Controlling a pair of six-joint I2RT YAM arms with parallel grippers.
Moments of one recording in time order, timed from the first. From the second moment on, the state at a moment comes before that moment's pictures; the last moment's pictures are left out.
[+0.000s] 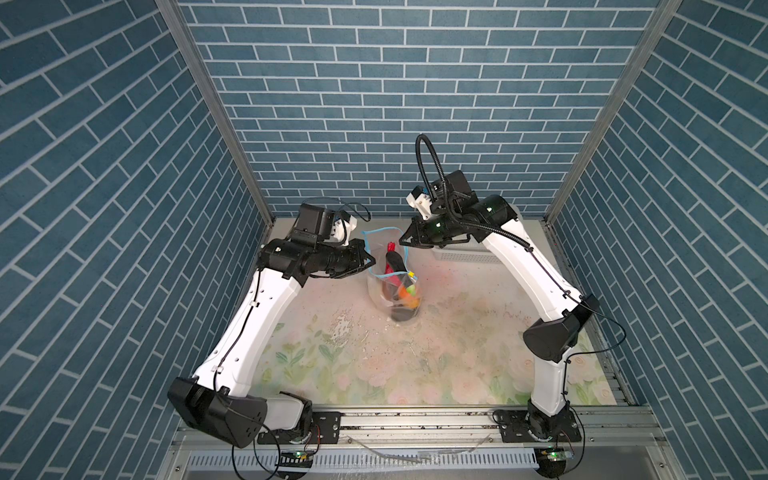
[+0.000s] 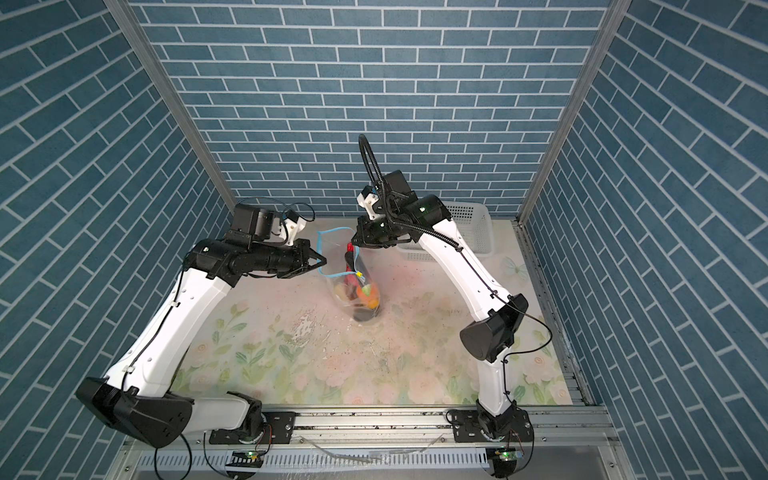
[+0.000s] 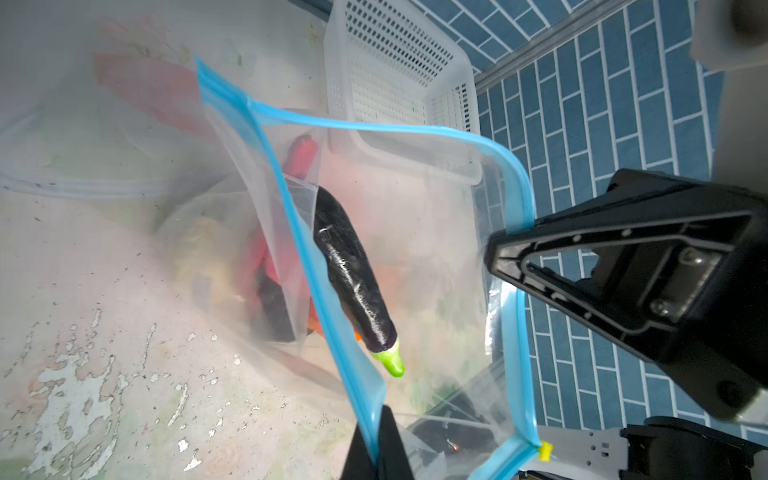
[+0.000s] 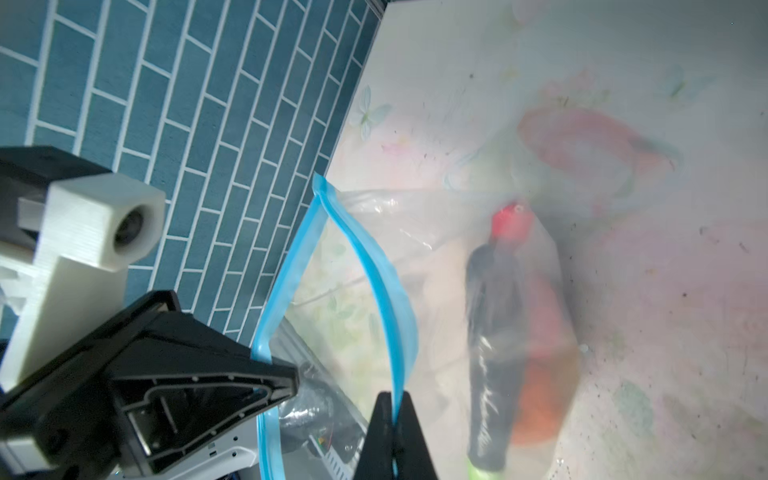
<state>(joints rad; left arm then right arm) -0.33 1.33 1.54 -0.99 0.50 -0.57 0.73 2.01 2.44 -1.21 -0.42 0.44</state>
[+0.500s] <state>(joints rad) -0.38 1.28 1.52 -0.99 0.38 -0.60 0.75 2.06 2.55 -1.34 -0.35 0.28</state>
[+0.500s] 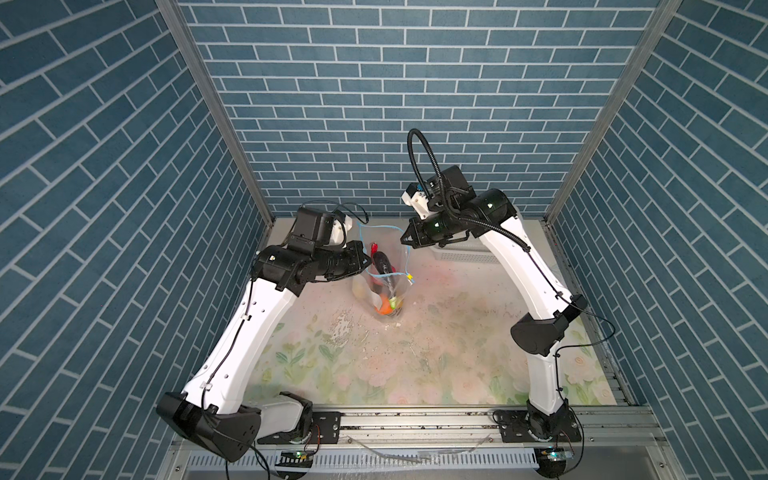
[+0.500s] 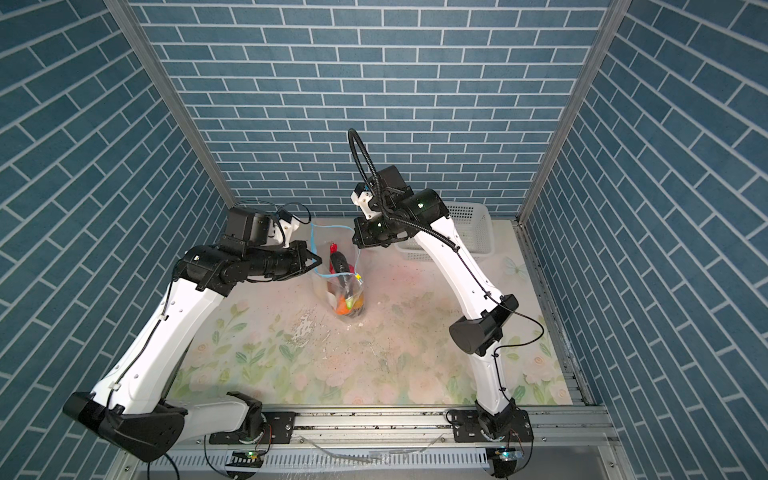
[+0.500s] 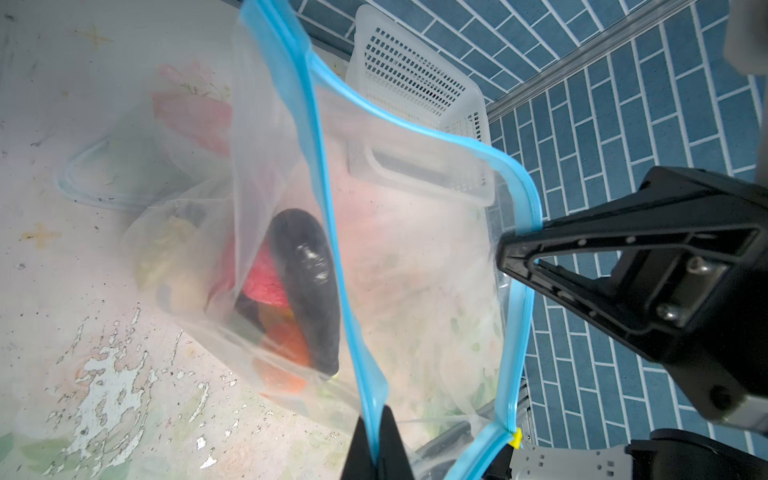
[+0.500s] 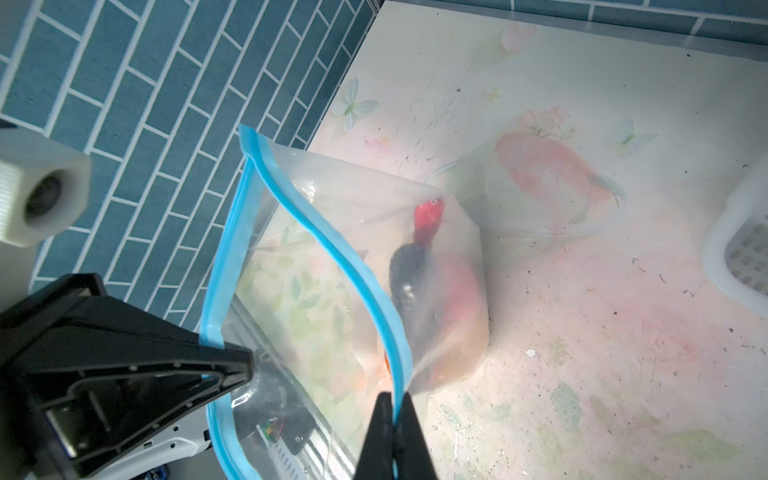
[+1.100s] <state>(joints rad) -0.38 1.35 1.61 -1.08 0.31 -0.59 0.73 2.06 2.50 -1.27 -0.38 0.21</state>
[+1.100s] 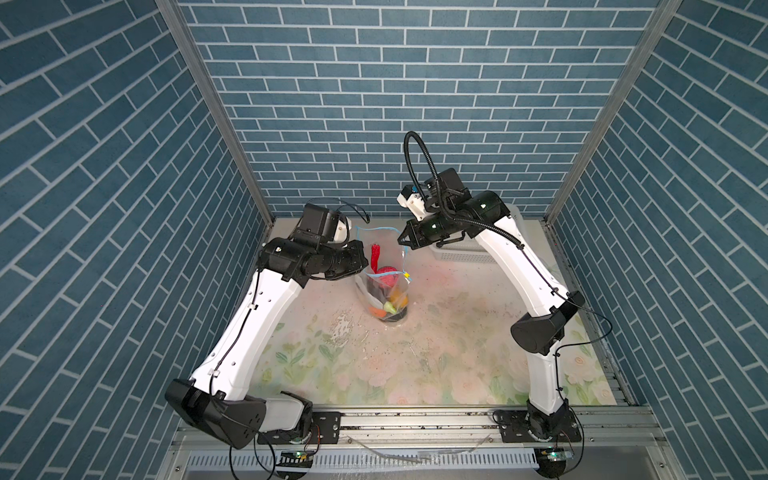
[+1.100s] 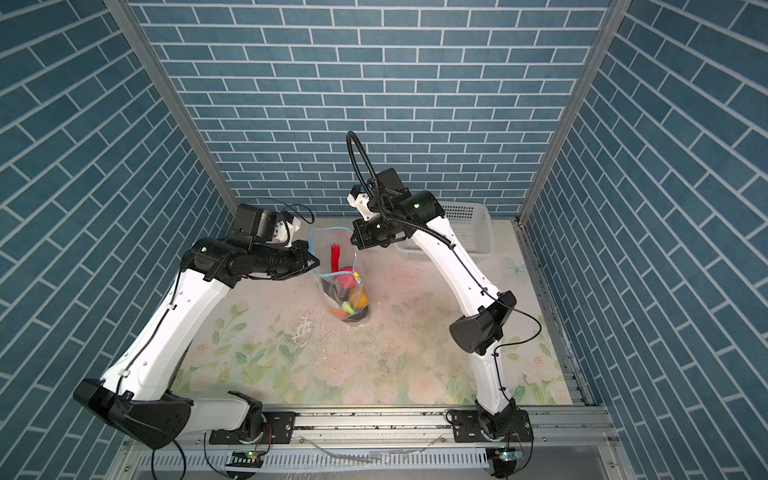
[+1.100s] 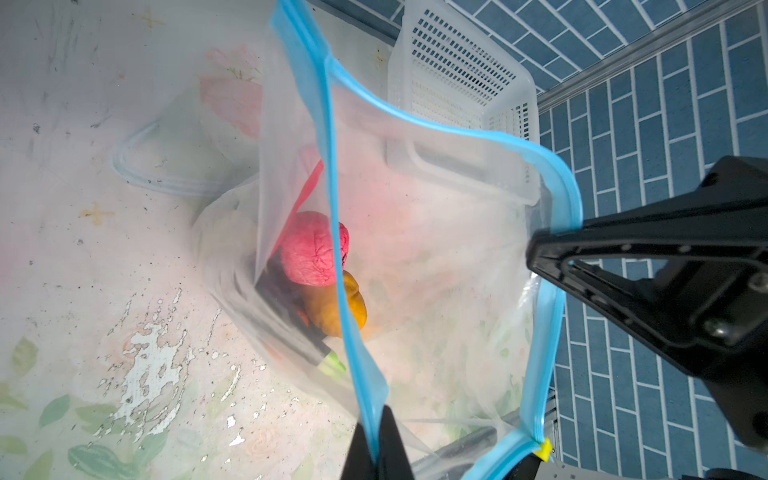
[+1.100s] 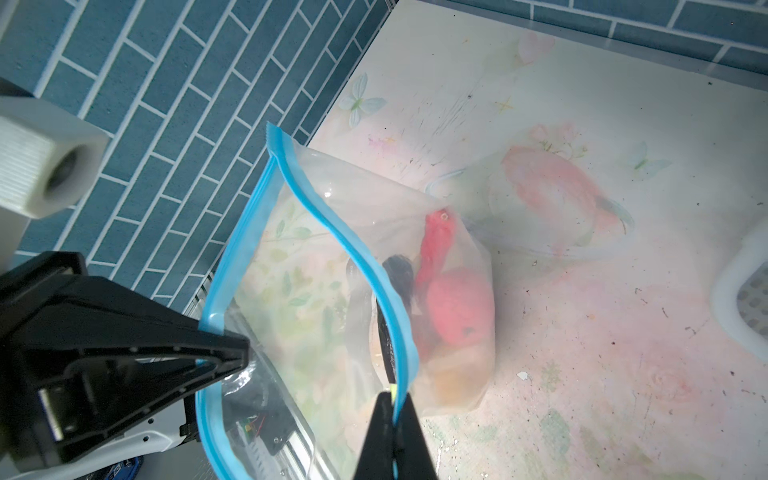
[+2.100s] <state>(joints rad) -0.39 1.32 1.52 -1.00 0.32 -0.63 0.75 2.06 2.49 -1.23 -0.42 0.16</state>
